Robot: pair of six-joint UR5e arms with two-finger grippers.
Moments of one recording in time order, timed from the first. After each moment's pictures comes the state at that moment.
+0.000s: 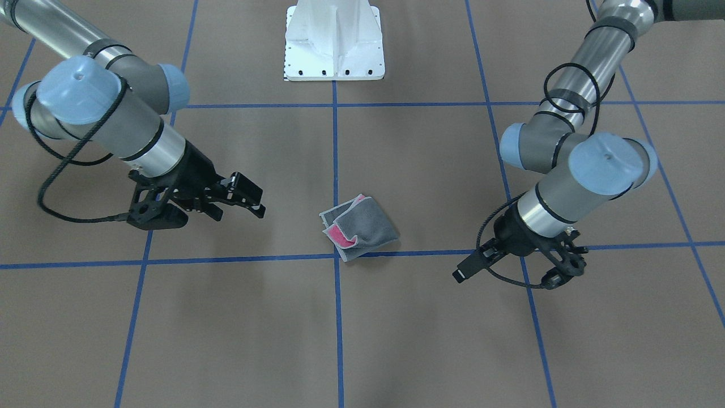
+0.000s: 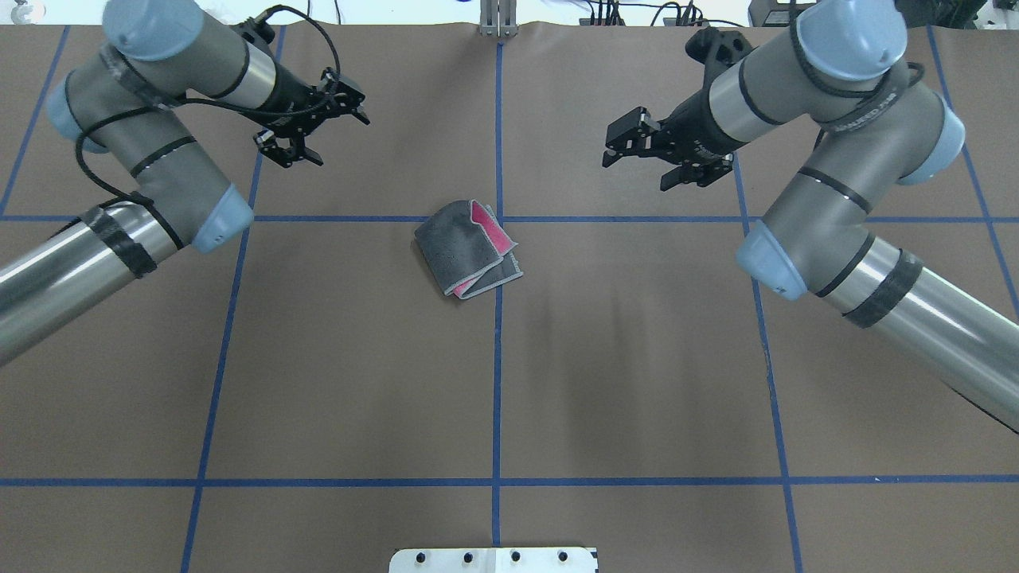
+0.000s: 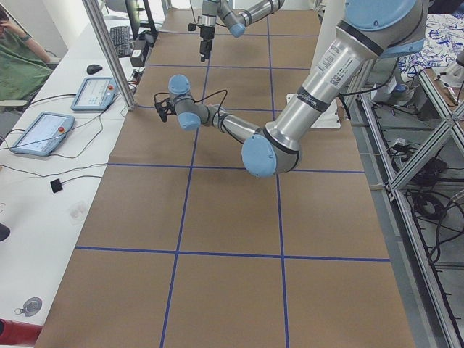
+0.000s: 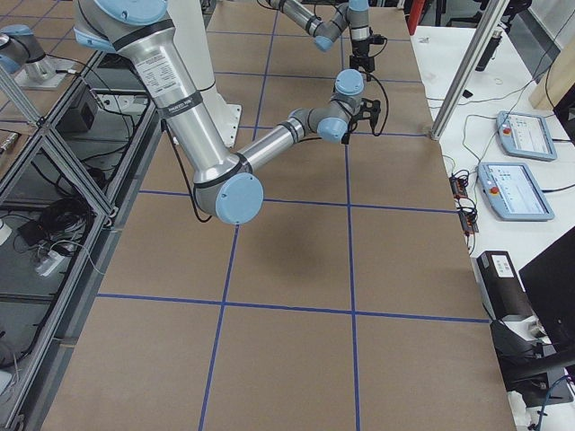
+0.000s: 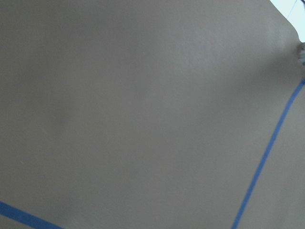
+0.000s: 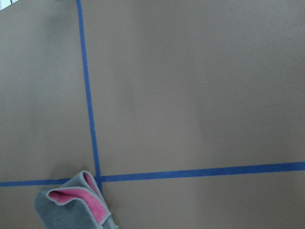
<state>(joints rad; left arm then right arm) -0.96 -2.20 -1.22 -2.33 -2.24 -1.58 0.80 -1.00 1.57 -1.04 2.15 1.39</state>
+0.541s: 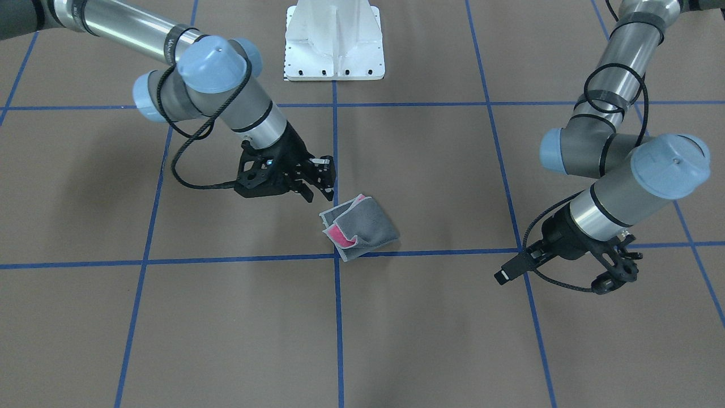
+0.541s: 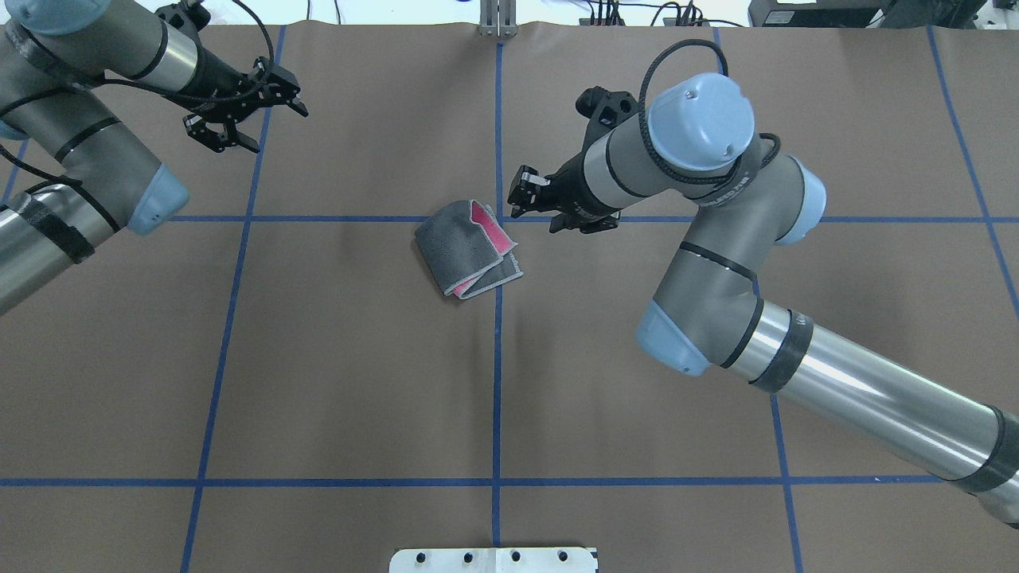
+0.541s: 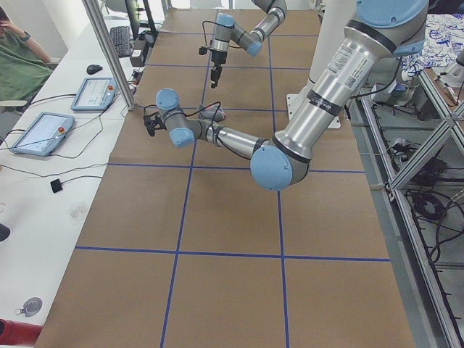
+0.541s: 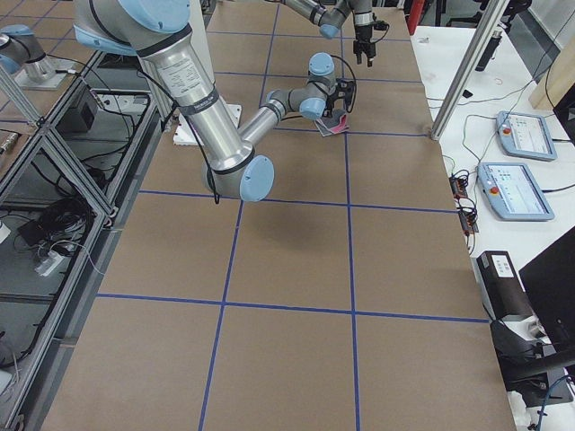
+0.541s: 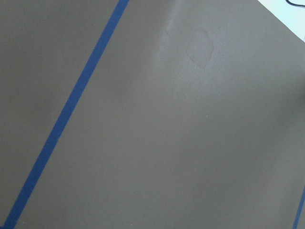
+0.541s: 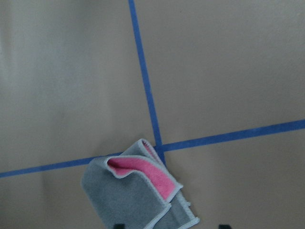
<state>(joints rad) -1.03 -2.16 -1.23 -2.33 -2.29 -1.50 0.61 -0.85 1.50 -1.05 1.91 1.49</state>
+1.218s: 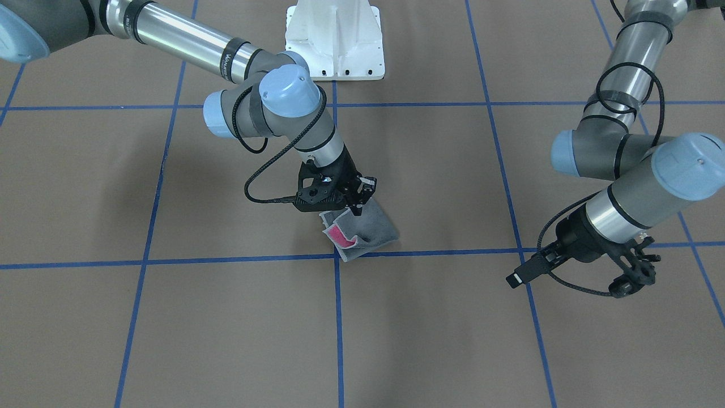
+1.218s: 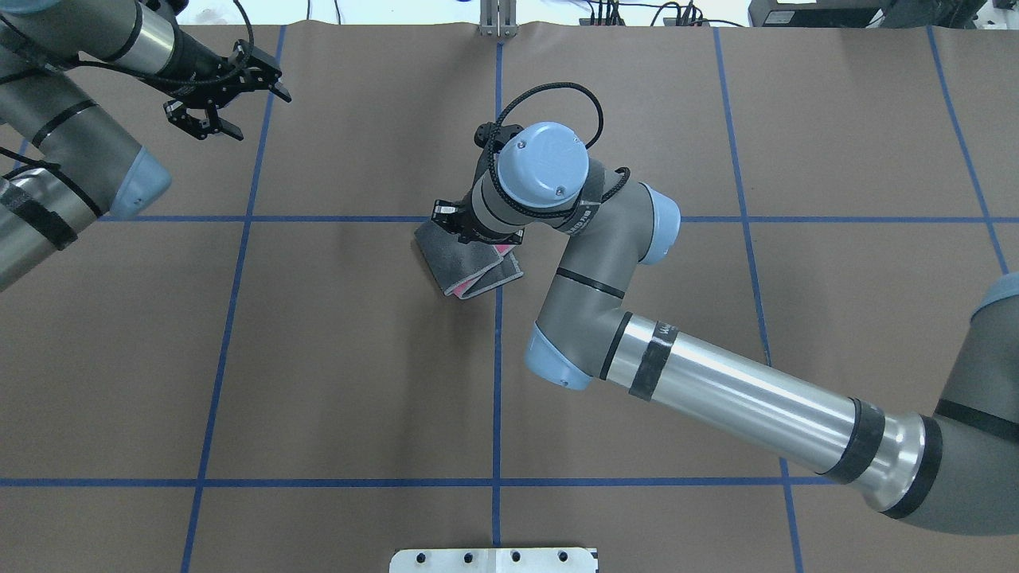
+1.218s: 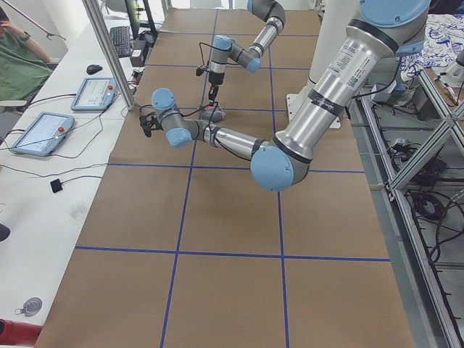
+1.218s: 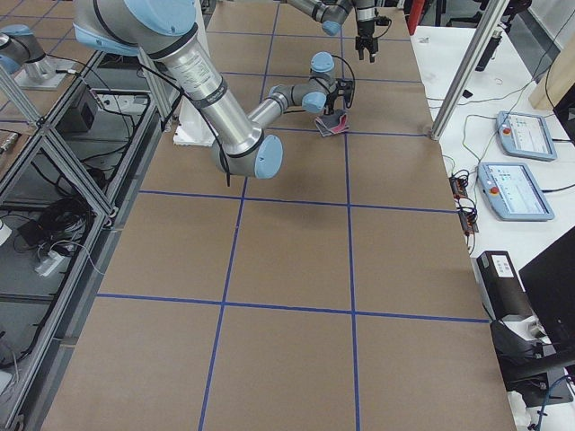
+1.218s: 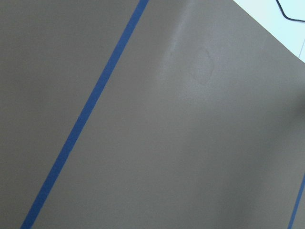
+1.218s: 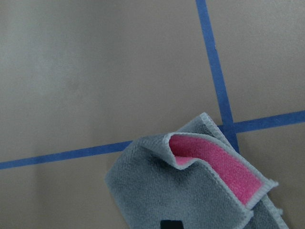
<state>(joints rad) -1.05 -2.16 -1.22 -2.33 -2.31 -1.50 0.56 -0.66 1.21 -1.04 1.84 1.45</state>
